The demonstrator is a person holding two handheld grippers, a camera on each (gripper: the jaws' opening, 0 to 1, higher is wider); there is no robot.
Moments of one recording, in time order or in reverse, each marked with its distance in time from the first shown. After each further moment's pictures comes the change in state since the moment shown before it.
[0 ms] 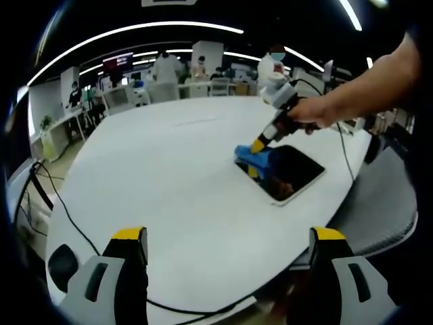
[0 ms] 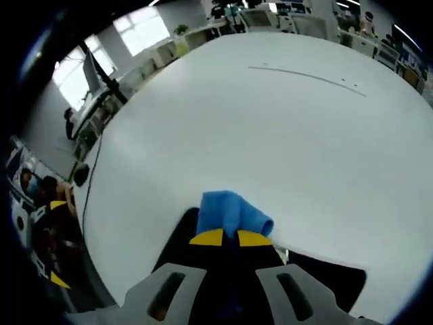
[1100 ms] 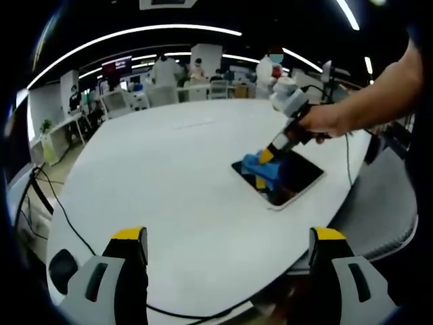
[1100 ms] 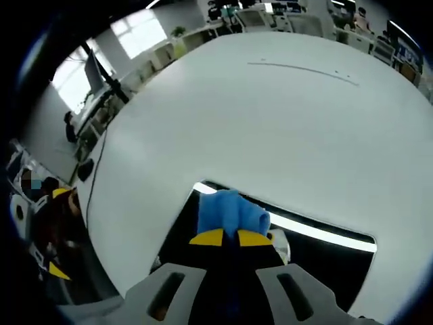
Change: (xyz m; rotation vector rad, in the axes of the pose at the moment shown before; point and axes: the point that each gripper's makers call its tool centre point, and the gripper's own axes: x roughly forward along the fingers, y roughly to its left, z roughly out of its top) left arm 0.002 -0.008 0.009 0.017 -0.020 0.004; right arm -0.014 0.016 -0.033 0.016 -0.011 0.006
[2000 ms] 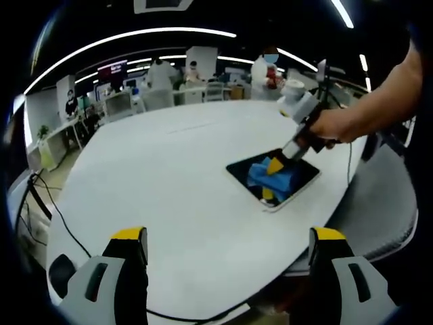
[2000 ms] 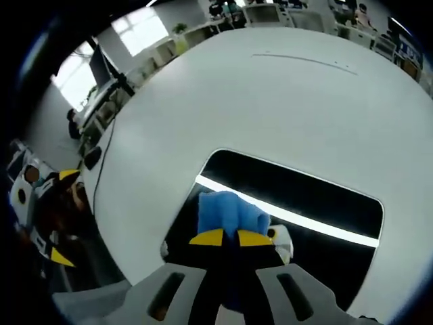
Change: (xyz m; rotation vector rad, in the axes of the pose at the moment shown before) left arm 0.002 -0.009 0.002 0.029 -0.005 -0.021; right arm -0.014 0.017 -0.034 0.006 0.027 0.021
